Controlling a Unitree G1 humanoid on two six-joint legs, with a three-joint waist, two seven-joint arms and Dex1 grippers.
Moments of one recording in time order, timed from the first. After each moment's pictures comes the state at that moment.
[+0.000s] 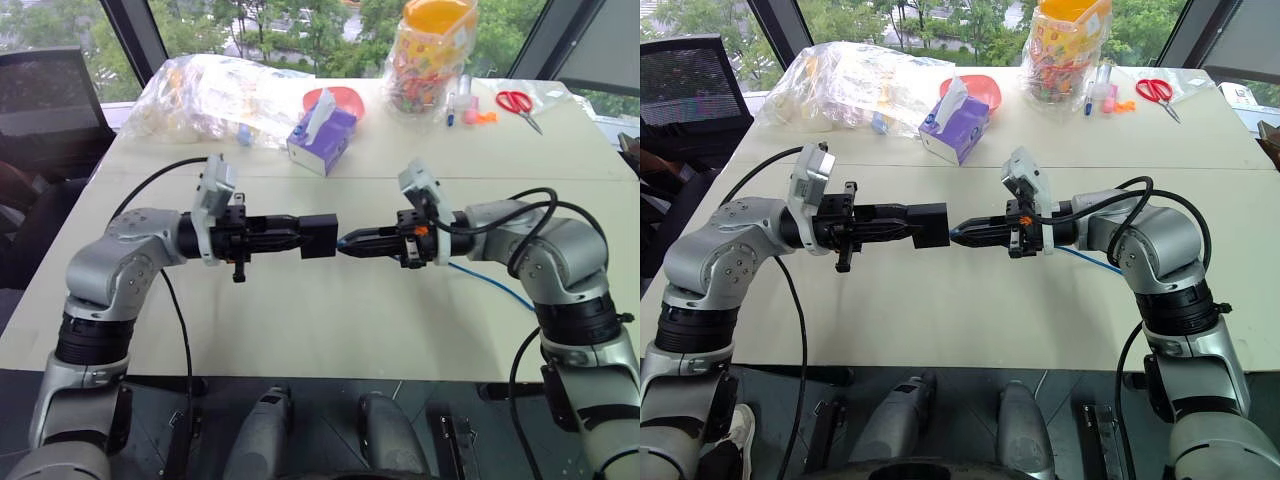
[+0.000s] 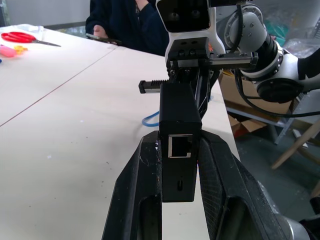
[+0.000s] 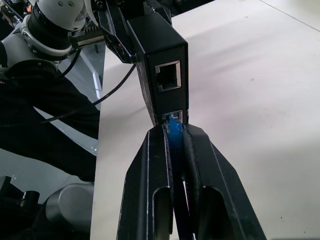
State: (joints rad) left arm -0.56 0.61 0.02 -0.17 -0.69 0.66 -1.17; right arm -0.70 -0.65 0.11 -0.19 0.69 0.95 1.07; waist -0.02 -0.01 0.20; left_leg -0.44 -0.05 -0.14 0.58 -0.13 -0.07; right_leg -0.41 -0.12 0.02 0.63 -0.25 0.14
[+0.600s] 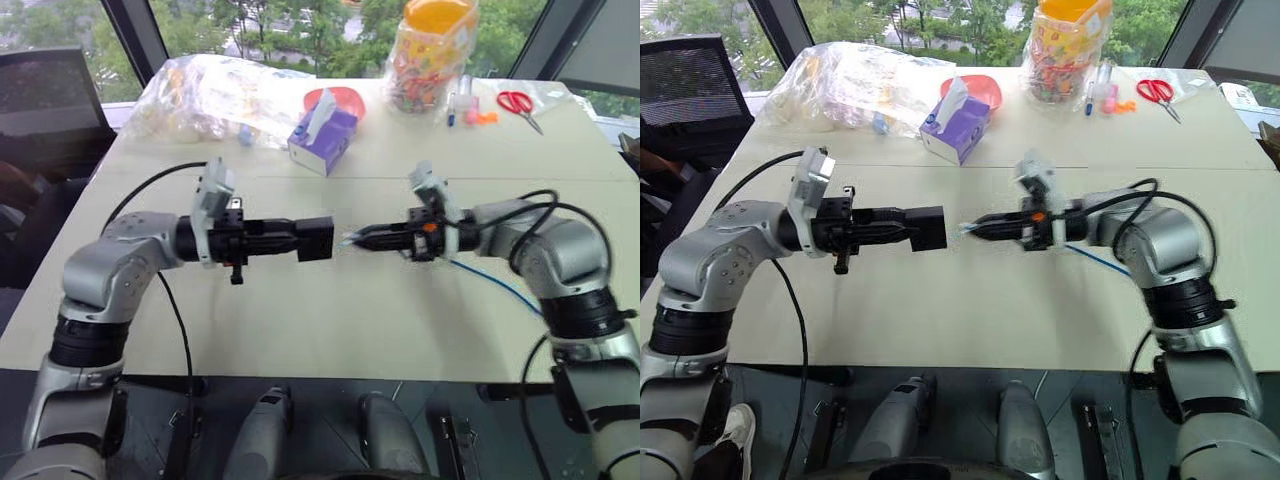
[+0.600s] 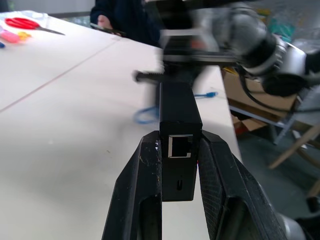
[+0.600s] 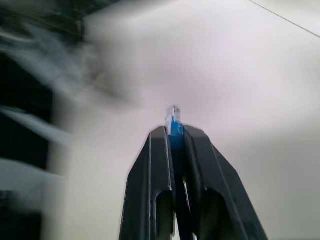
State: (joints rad) left arm -0.53 0.66 0.03 -0.19 -0.73 0.71 -1.18; right arm -0.70 -0.76 0.11 0.06 0.56 0.80 1.10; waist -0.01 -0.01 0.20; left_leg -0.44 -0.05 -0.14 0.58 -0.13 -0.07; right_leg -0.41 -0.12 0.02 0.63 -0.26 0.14
